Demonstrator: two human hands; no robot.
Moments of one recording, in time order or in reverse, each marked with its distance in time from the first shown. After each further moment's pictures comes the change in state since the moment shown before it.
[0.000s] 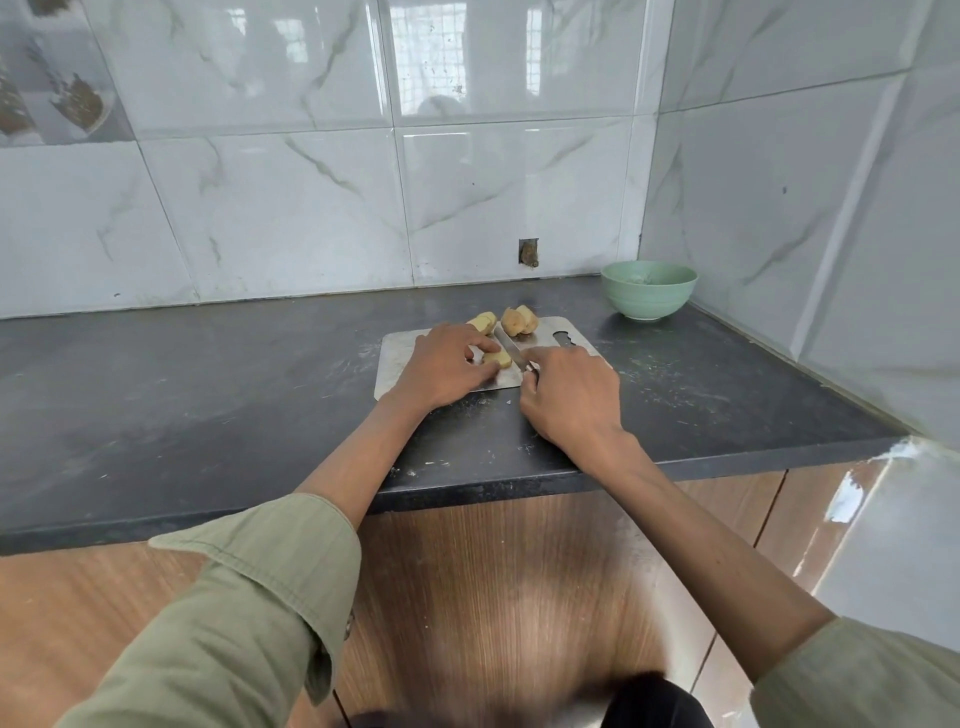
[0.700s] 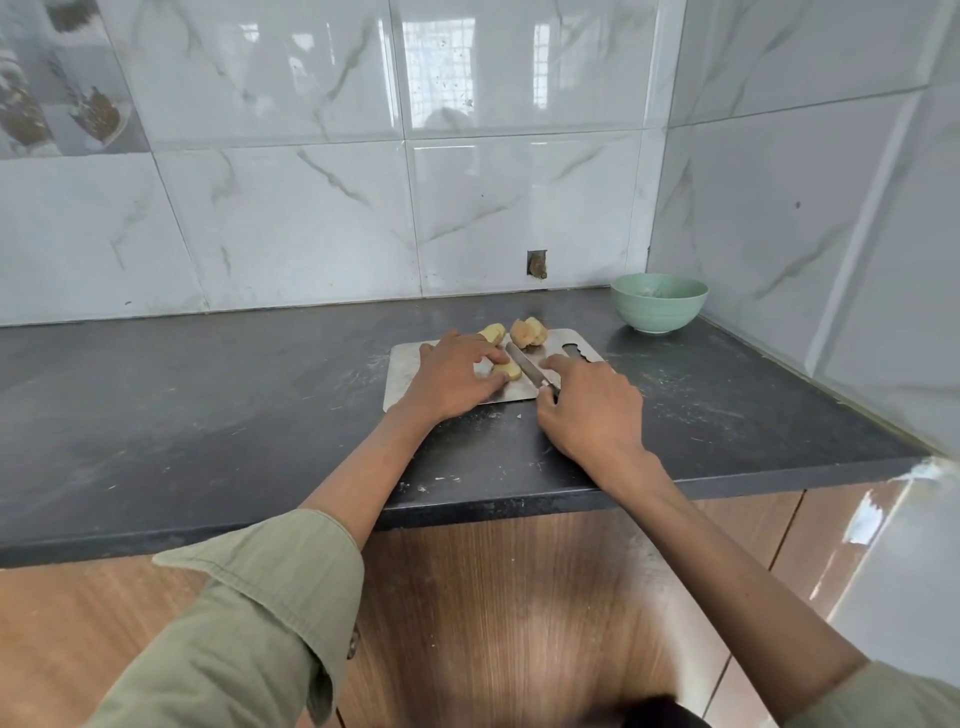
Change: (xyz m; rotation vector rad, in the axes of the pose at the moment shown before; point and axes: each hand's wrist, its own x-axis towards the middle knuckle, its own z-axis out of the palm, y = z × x) left_hand -0.001 0.002 -0.002 0.035 0.011 -0.029; right_hand -0.001 0.006 -0.003 0.051 0.001 0.046
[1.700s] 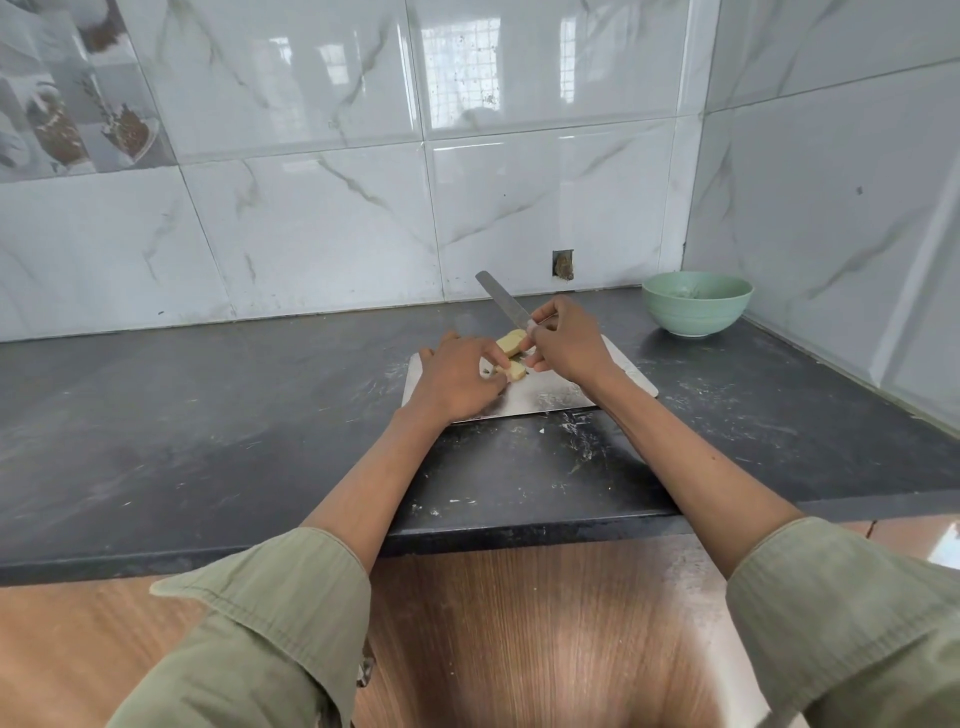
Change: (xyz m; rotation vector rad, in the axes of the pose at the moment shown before) left_hand 0.015 -0.017 -0.004 0.105 -0.015 -0.101; right_hand 0.118 -0.009 0.055 0.904 -0.197 0.107
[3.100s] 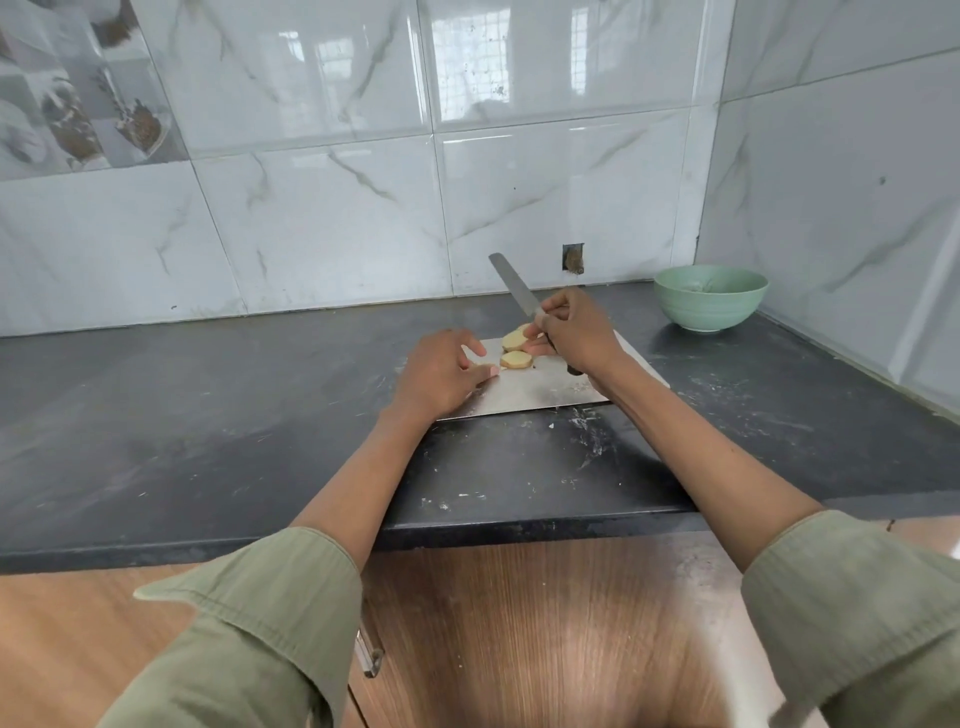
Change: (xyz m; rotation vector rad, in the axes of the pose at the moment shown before) left_hand -0.004 -0.031 -0.012 -0.090 0.099 -0.083; right_hand 0.000 -0.005 0.002 0.163 -0.055 0.055
